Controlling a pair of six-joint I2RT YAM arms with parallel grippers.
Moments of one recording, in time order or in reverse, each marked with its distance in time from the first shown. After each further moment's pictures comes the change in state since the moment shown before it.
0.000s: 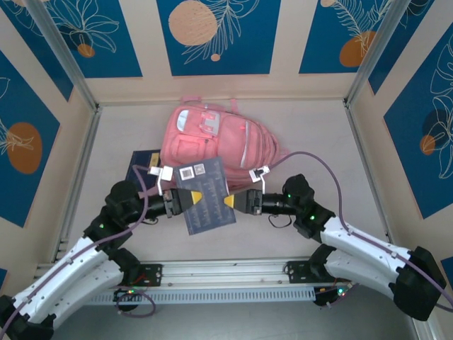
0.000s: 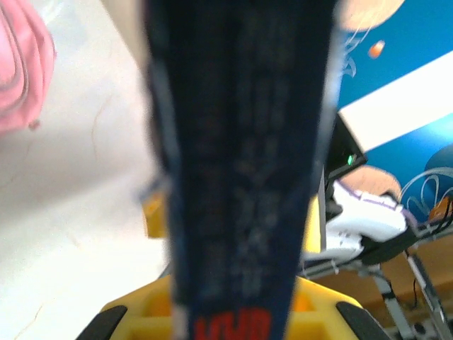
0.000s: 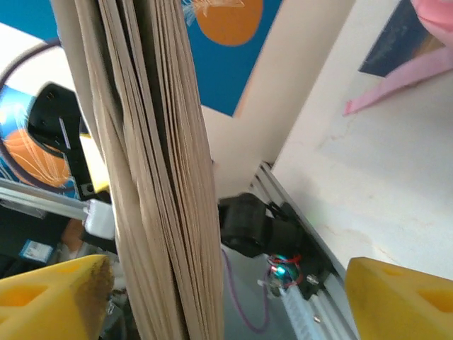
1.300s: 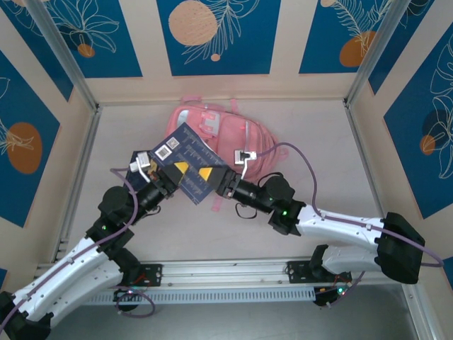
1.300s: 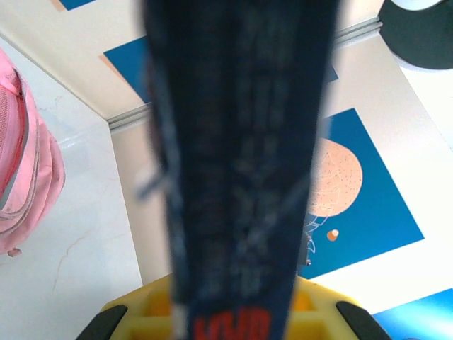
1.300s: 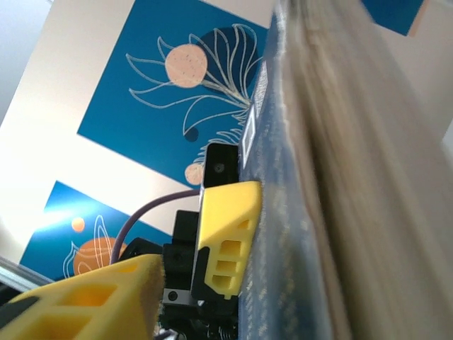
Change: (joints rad) left arm -0.050 0.005 -0.031 0.248 -0.463 -0.292; right arm 0.259 0.301 0.198 0.403 0.525 0.121
